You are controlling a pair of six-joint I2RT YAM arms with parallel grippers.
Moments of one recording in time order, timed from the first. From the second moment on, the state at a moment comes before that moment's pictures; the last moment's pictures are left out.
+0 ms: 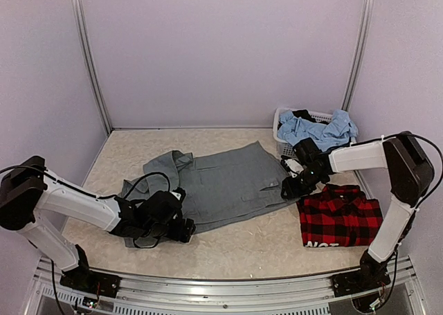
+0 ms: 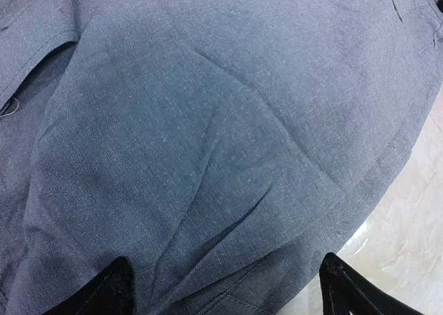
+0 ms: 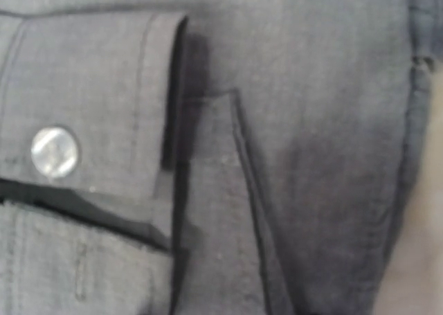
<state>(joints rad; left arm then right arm) -1.02 1.53 0.59 0.01 -0.30 -0.58 0.44 1.76 1.01 -0.38 -0.10 0.11</state>
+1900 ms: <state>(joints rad) -0.29 1.71 0.91 0.01 0.16 -0.43 0.71 1.49 0.88 -0.48 0.01 0.31</state>
